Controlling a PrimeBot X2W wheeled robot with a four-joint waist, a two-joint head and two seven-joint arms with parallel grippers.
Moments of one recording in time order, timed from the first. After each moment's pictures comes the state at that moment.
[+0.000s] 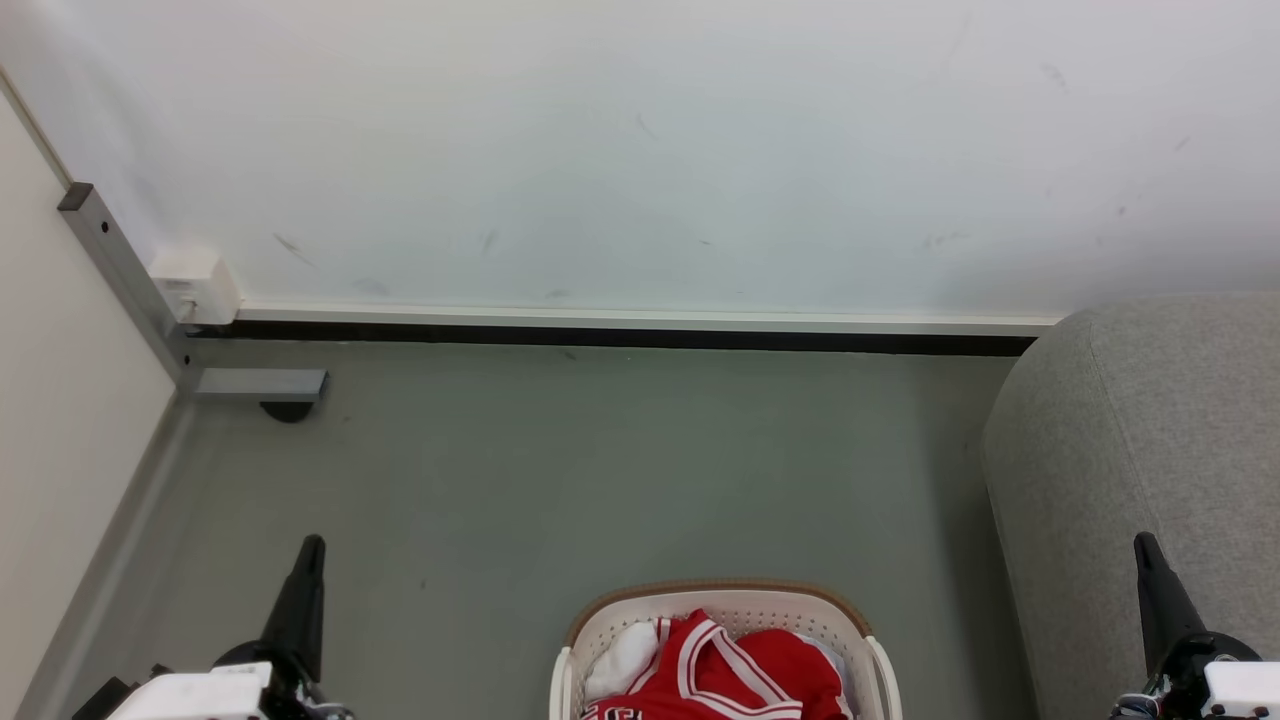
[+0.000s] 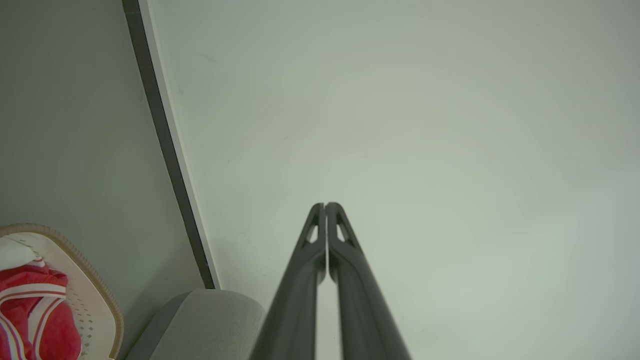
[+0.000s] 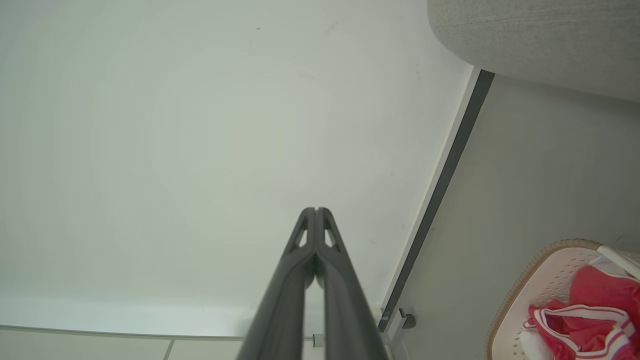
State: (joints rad) left arm -0.10 0.05 0.11 0.25 -1.61 -0.13 0.11; right arm -0.10 -0.05 -0.11 0.25 1.61 0.13 0.11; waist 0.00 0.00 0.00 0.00
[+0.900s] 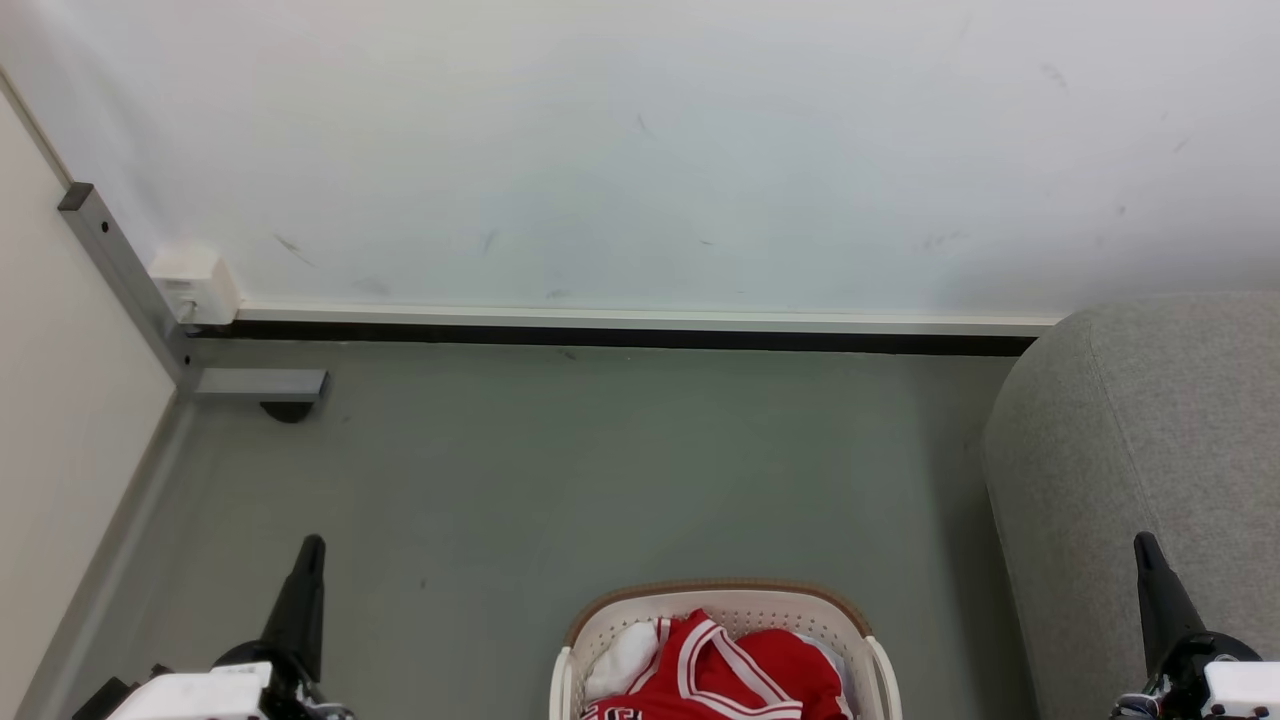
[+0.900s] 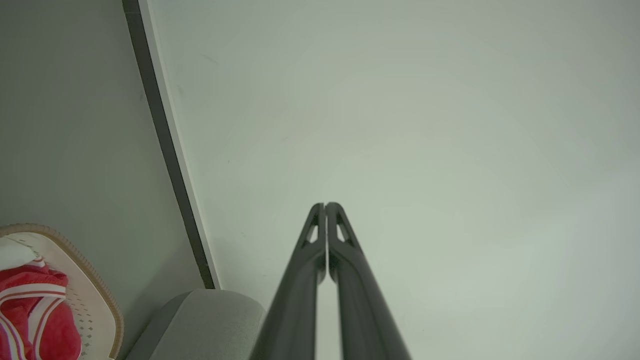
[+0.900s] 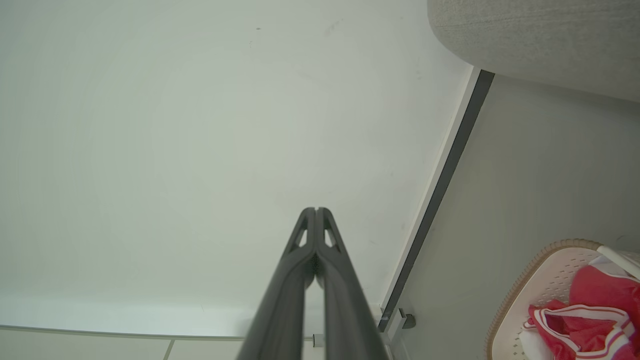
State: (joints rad) left arm -0.10 0.05 0.11 0.25 -1.61 -0.13 0.11; right arm -0.10 -0.05 -0.11 0.25 1.61 0.13 0.11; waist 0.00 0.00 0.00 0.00
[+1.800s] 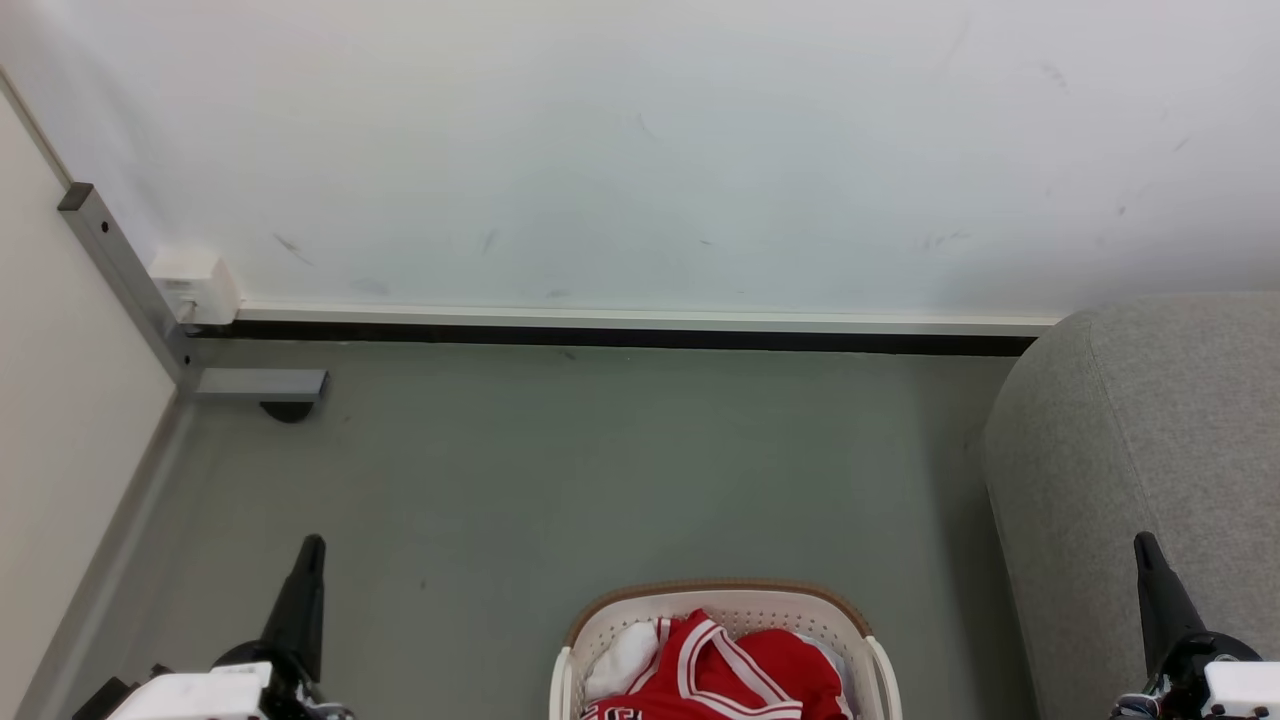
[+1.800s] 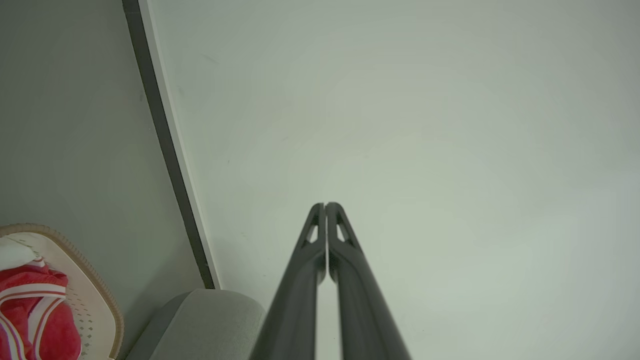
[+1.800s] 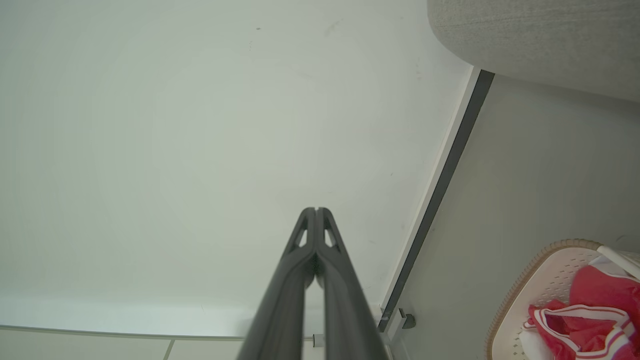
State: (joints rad) left arm -0.10 0.05 0.11 0.25 -1.61 -0.13 0.11; right arm -0.10 -0.05 -0.11 0.25 1.61 0.13 0.11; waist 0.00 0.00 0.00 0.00
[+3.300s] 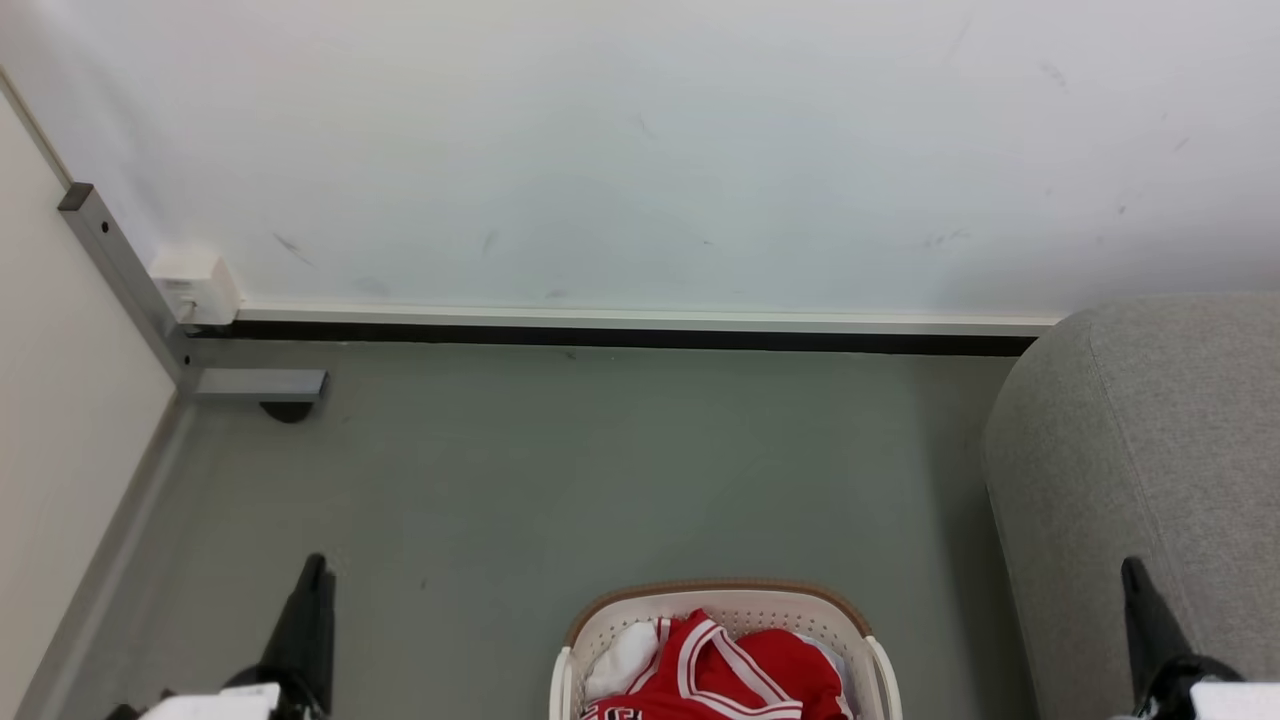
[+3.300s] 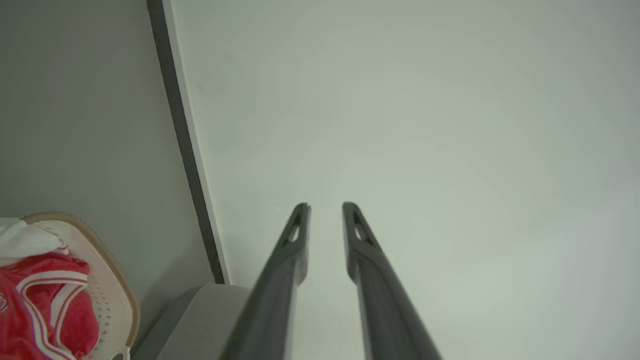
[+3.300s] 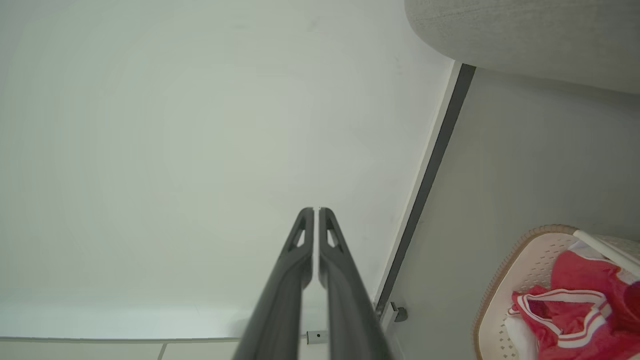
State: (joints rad) left arm -0.09 0.04 0.11 0.26 -1.60 -0.13 0.11; right arm -0.09 -0.04 -0.11 0.26 1.61 0.13 0.11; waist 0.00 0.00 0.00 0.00
